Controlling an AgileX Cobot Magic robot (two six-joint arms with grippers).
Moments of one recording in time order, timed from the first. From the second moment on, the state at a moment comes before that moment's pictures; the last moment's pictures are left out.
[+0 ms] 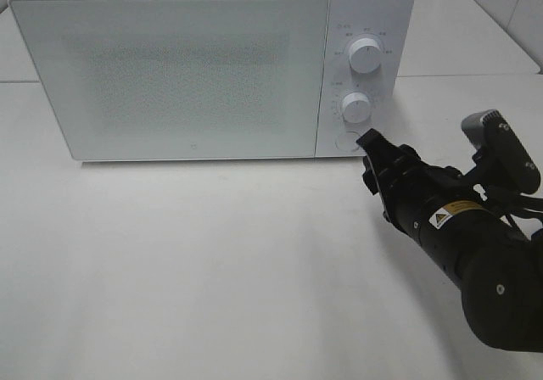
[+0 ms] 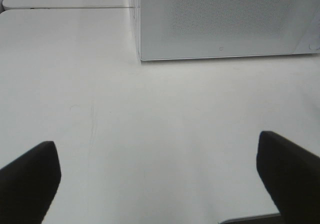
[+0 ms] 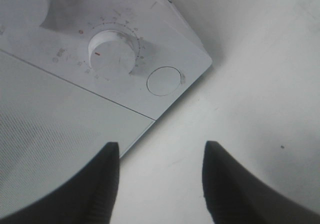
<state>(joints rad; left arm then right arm) 0.05 0.00 -0.50 -0.24 1.05 0.13 0.78 1.76 -0.37 0.80 -1.09 0.79</state>
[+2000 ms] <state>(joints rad) 0.05 0.00 -0.50 -0.24 1.05 0.13 0.52 2.08 -0.68 0.48 -1.04 1.48</state>
